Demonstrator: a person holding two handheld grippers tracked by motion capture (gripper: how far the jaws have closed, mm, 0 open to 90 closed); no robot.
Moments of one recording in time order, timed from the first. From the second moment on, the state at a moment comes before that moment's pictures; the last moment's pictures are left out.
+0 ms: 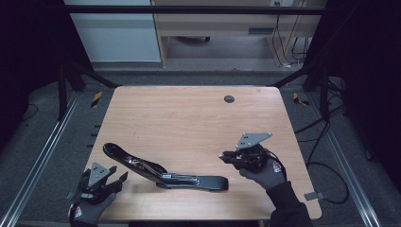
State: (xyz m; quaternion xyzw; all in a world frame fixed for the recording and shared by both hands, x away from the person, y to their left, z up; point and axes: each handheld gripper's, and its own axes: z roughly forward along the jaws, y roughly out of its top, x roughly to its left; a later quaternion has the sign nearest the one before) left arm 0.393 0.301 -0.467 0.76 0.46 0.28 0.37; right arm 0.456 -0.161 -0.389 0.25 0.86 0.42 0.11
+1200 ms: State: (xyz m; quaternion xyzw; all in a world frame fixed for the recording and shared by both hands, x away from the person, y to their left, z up) left arm 0.394 0.301 -0.467 0.76 0.46 0.28 0.37; right arm 0.459 -0.109 -0.398 0.15 0.88 0.44 0.07
